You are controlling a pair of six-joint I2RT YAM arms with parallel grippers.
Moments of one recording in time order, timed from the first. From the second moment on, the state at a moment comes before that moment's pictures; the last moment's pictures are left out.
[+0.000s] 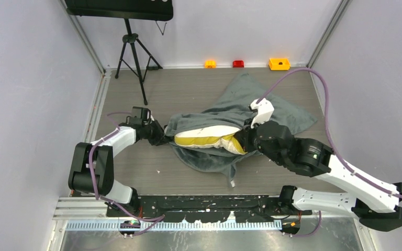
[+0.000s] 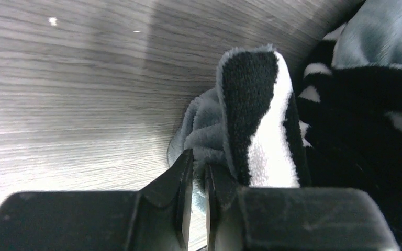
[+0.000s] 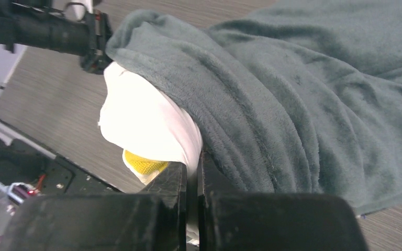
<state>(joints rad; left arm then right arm) -0.14 1.47 0.74 -0.30 0.38 -0.74 1.09 0.90 1.15 -0.76 0.51 0.51</state>
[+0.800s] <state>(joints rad) -0.20 1.67 1.18 -0.30 0.49 -0.69 1.07 1.02 1.04 -0.51 -0.17 0.51</state>
